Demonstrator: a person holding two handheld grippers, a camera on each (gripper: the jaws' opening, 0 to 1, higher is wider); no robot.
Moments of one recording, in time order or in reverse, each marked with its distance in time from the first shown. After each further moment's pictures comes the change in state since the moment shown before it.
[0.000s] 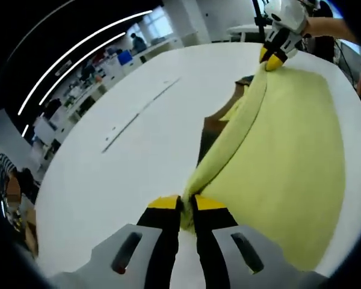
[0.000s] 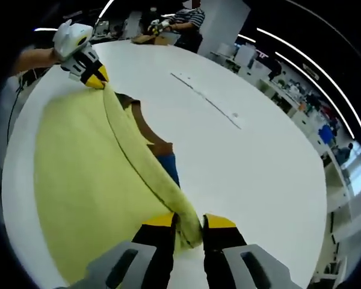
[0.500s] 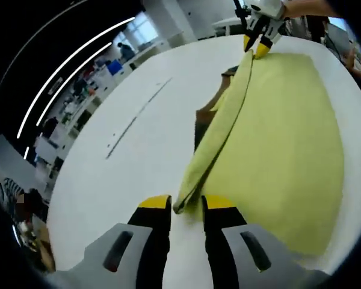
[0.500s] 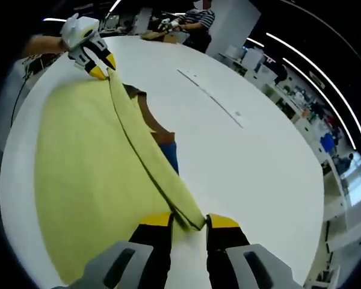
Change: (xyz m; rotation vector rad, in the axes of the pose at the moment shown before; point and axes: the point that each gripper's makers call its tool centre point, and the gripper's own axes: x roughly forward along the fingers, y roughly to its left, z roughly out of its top) left arm -0.003 0.014 -0.013 0.171 0.031 0.050; right arm 0.003 -0.010 -0.016 -0.066 0.017 -0.014
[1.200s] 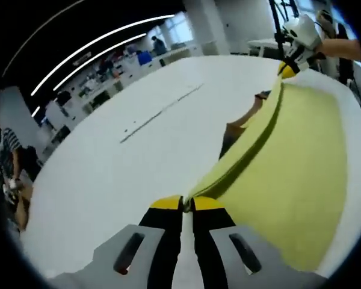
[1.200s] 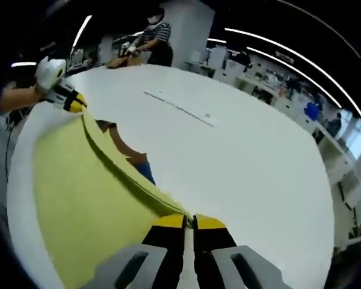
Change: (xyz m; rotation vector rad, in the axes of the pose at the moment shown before) left arm 0.003 0.014 0.001 -0.424 -0.069 0.055; right arm -0.001 -0.019 0.004 0.427 -0.104 -0.036
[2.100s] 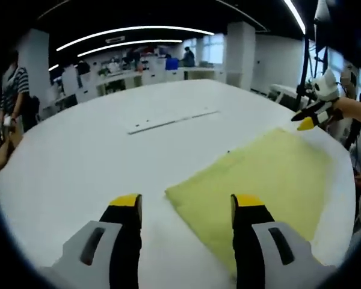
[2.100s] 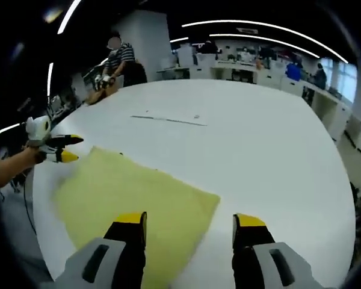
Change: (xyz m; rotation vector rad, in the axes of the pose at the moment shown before) left arm -0.038 -0.013 0.008 -0.257 -0.131 -0.082; right arm -0.046 0.031 0.007 0.234 -0.009 0.088
